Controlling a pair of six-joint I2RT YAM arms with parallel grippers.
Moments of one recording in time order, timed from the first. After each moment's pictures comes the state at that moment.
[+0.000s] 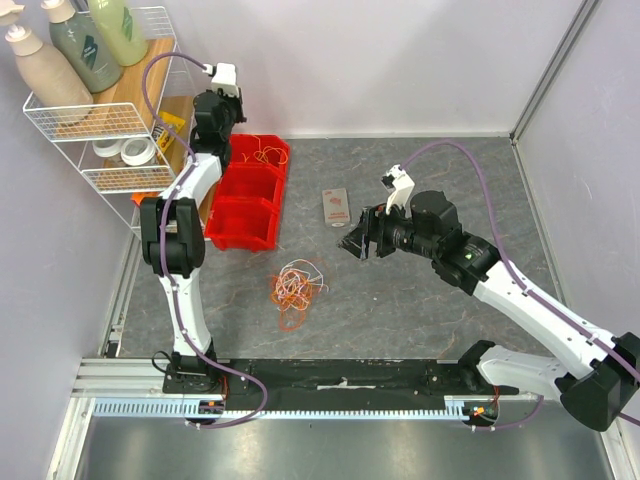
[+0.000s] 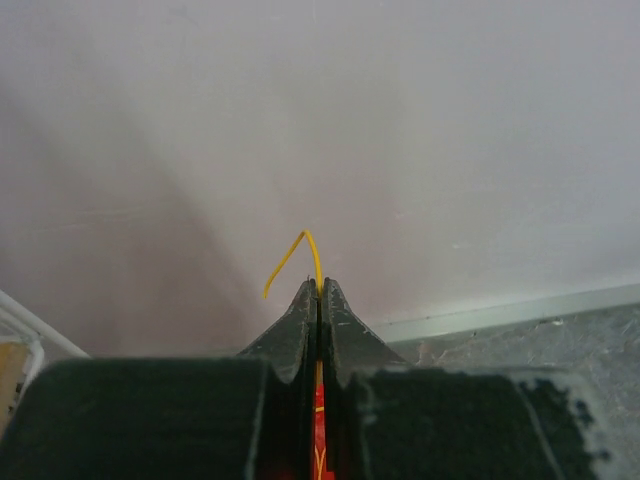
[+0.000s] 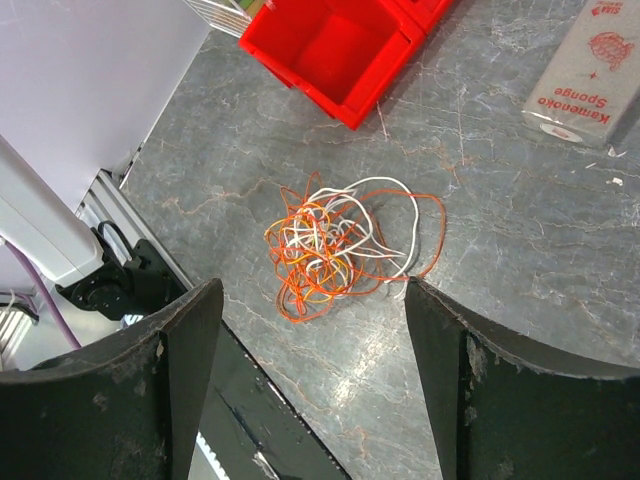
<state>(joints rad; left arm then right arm) -0.07 2.13 1.79 0.40 0.05 0.09 0.69 1.09 0.99 -0.28 -0.24 0.48</state>
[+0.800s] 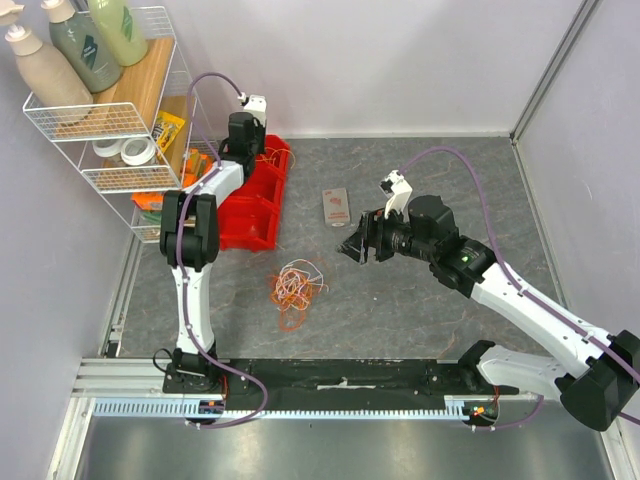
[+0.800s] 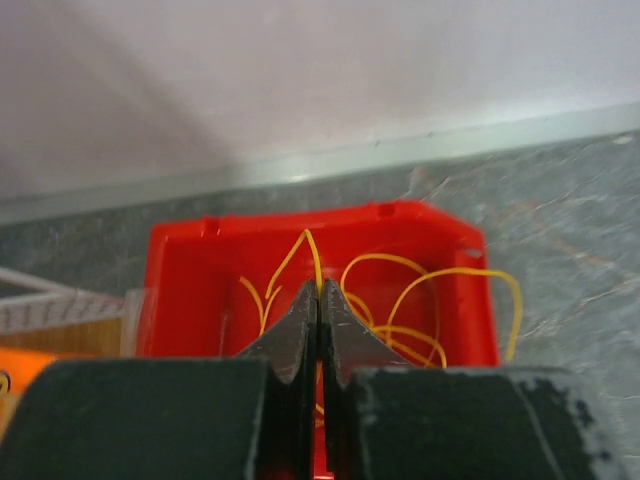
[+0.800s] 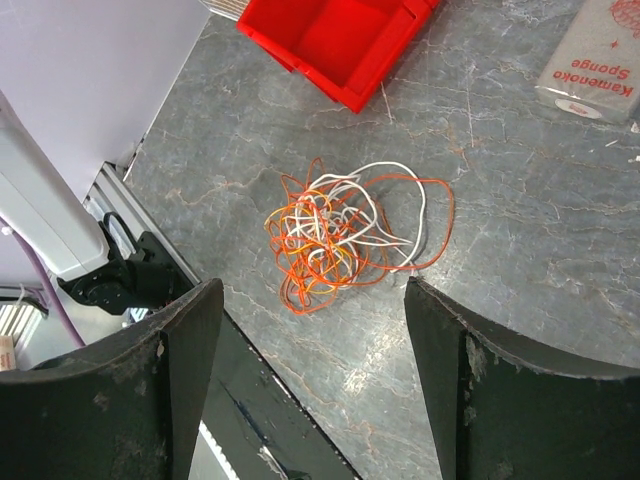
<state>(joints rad) -0.17 2.23 1.76 0.18 -0.11 0.12 0.69 1.09 0.94 -0.24 -0.26 0.51</state>
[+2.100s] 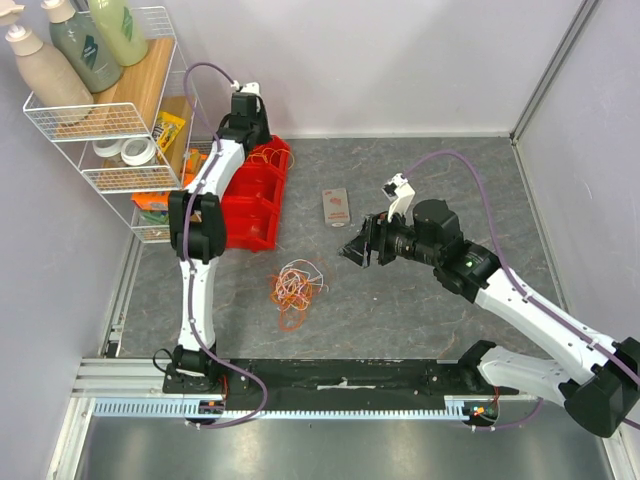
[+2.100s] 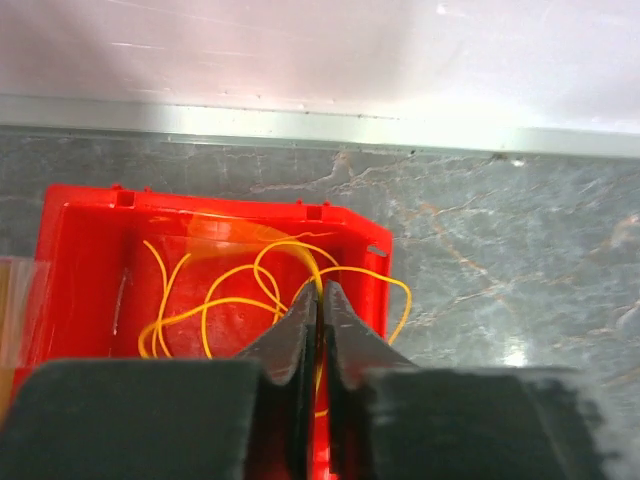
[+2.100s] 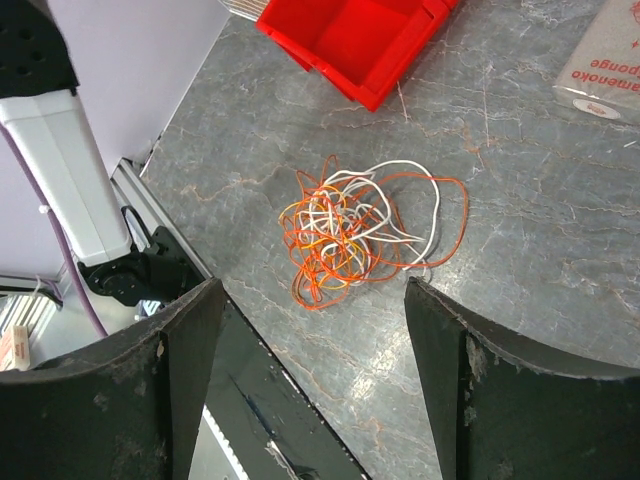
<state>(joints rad) -0.17 2.36 2.15 -0.33 -0.05 -0.21 0.69 1.05 0.91 -0.22 -0.28 0.52</state>
